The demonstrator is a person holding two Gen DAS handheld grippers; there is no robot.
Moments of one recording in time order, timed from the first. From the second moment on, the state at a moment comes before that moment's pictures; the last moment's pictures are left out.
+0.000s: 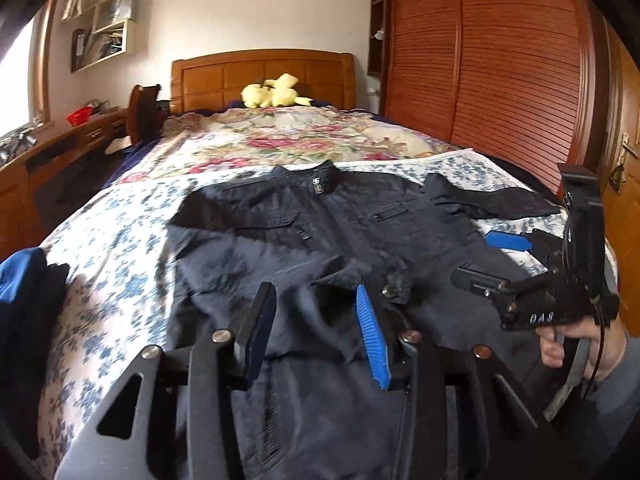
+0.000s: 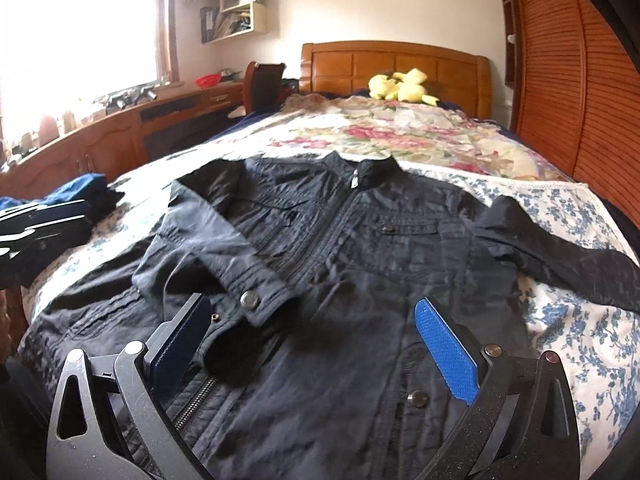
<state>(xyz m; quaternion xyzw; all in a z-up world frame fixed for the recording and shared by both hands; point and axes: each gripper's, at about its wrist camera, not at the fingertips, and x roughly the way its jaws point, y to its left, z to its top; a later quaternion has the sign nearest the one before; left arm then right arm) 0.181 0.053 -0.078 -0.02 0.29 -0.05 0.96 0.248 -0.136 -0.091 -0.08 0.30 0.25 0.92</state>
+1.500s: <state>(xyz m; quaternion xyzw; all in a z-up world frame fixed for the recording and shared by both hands) 0.163 0.083 -0.086 -0.03 0.28 -0.03 0.96 0.229 -0.153 -0.052 -0.03 0.25 0.35 0.90</state>
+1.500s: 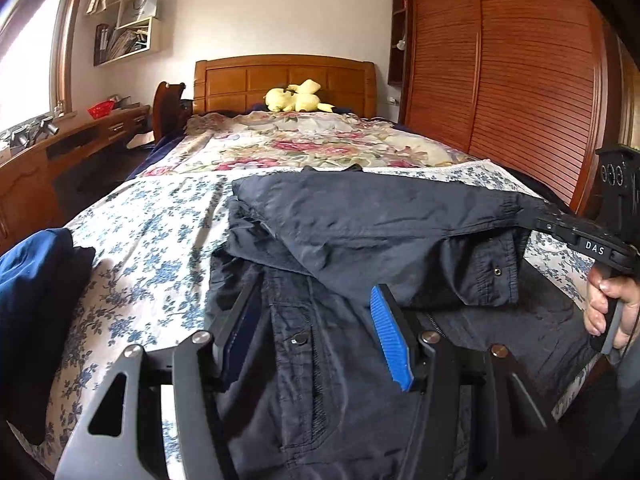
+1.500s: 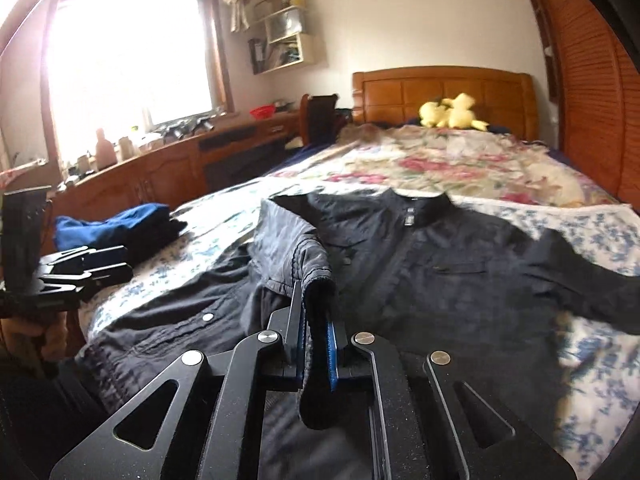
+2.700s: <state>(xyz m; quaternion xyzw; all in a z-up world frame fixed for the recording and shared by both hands) 0.195 0.001 -0.090 0.01 0.29 -0.08 0.95 0.255 -0.193 -0.138 -0.10 0.40 0.26 0.88</state>
